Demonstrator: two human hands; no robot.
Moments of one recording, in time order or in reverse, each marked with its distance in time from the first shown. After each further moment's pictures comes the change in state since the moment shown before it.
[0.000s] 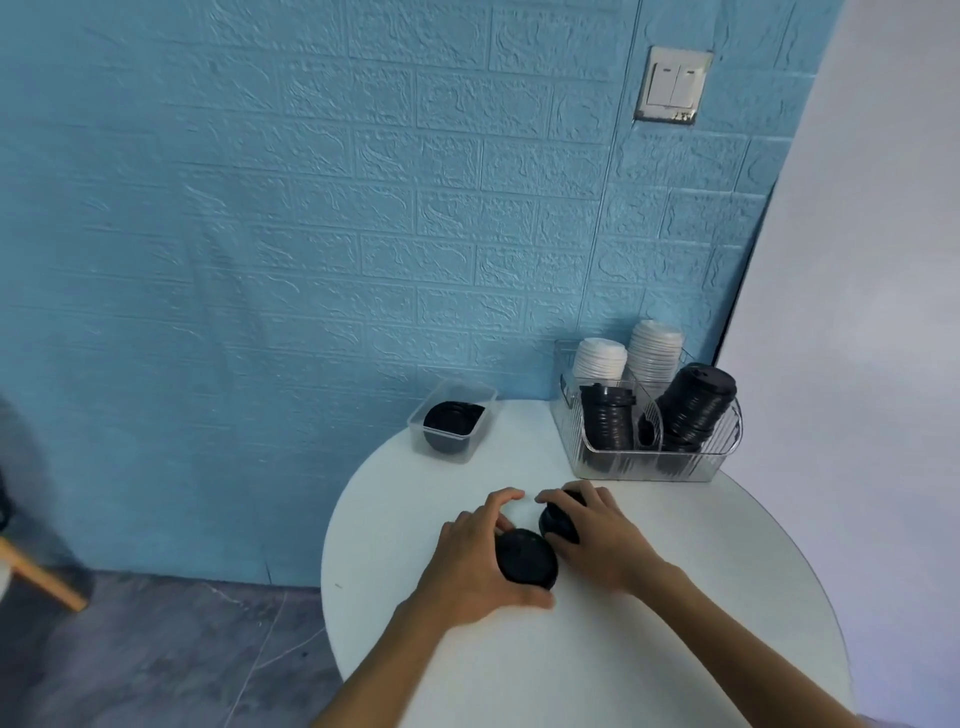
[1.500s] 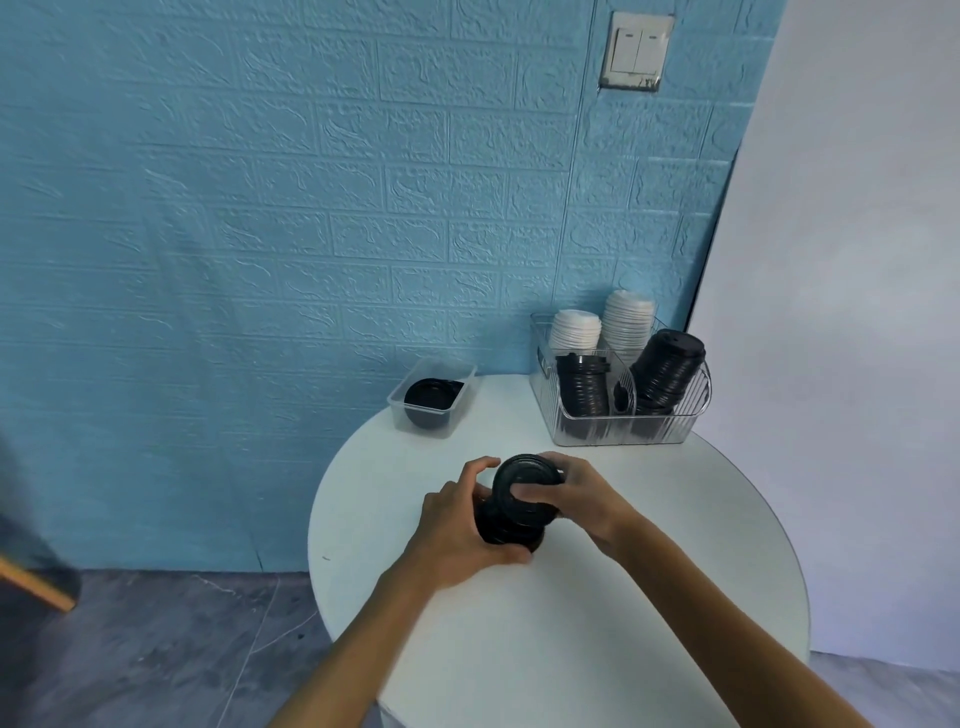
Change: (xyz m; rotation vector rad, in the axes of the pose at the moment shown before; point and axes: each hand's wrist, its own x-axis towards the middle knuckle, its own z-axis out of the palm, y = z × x) left_hand -0.002 0.001 -0.002 -0.101 0.022 -0.018; right_hand -0.016 -0.030 -0.019 0.998 -0.016 0.241
